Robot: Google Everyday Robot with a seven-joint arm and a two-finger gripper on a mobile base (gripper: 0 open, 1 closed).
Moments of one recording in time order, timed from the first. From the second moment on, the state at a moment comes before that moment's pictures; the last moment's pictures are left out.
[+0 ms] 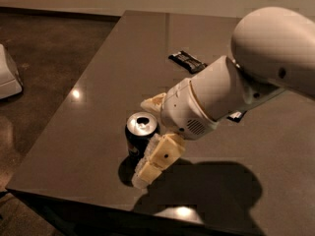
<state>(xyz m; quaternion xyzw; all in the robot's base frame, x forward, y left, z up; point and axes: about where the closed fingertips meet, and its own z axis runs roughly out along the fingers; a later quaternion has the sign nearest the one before) 0.384 0.021 0.894 -0.62 0.67 0.29 0.27</state>
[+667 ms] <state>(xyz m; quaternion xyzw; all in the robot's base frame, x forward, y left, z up) 0.389 0.022 0.898 -0.60 0.68 0.32 0.28</state>
